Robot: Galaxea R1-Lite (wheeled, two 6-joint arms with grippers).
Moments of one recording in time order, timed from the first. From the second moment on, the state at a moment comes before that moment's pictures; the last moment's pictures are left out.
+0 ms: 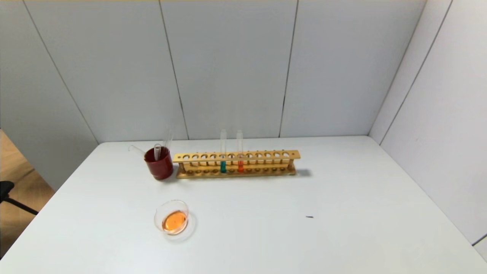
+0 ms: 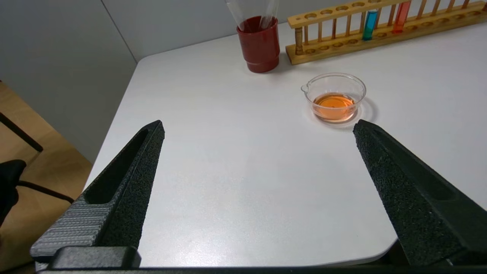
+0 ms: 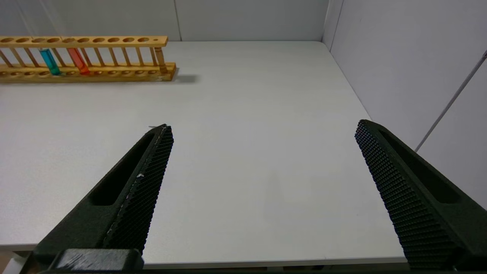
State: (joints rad) left arm 0.01 0.00 -0.01 0.01 -0.03 0.17; right arm 0.00 0.00 0.00 0.00 0.00 0.00
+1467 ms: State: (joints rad) left arm 0.01 0.00 0.00 0.01 -0.02 0.06; right arm 0.00 0.00 0.00 0.00 0.00 0.01
